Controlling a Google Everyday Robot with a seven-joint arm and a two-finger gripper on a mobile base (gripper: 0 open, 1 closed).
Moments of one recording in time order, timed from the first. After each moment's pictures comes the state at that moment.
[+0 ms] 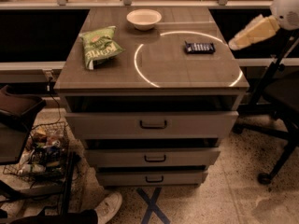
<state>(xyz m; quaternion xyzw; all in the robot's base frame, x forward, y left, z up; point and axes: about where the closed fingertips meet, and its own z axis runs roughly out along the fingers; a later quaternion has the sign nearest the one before) 0.647 -0.267 1.004 -0.46 0.75 0.00 0.49</state>
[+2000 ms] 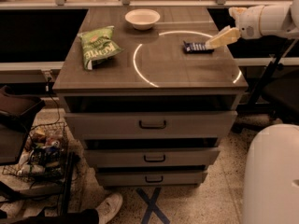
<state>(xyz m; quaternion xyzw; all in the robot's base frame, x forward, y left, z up) 0.795 -0.257 0.910 -0.44 0.71 0.14 0.53</state>
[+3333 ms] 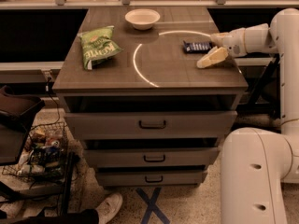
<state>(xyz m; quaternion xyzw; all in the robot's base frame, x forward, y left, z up) 0.788 -0.226 0.824 -0.46 0.72 0.24 0.46</state>
